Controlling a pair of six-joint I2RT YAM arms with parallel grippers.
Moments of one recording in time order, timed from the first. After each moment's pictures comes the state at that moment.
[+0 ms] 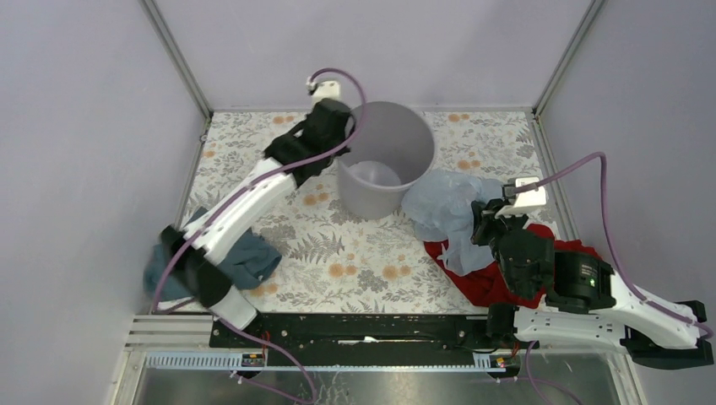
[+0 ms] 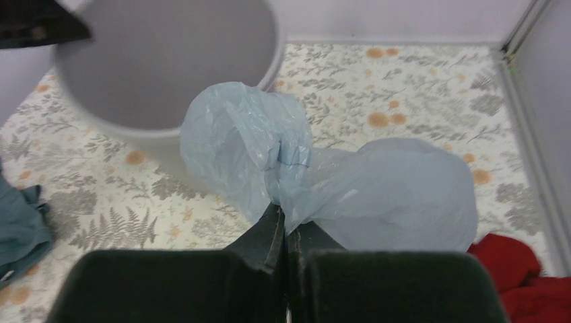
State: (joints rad) left arm -0.68 1.66 1.73 -0.63 -0.52 -0.44; right arm 1.29 0.64 1.04 -0.77 1.09 0.45
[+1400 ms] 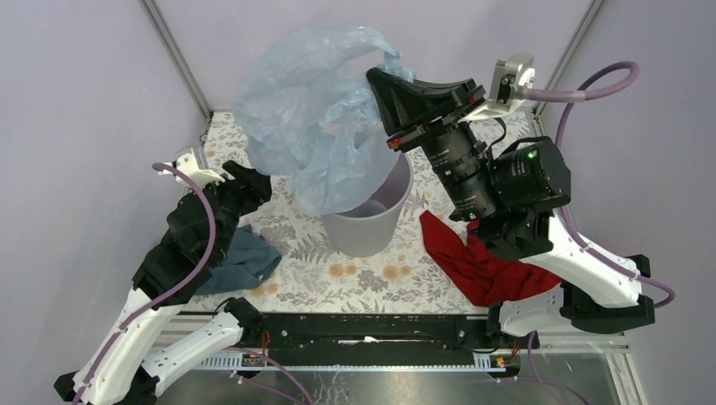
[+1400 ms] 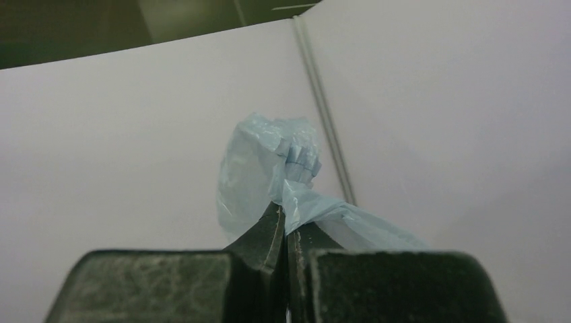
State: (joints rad) left arm -0.66 0.67 1.12 -0.61 -0.60 -0.64; right arm 1.29 1.34 1.87 0.18 0.45 0.01
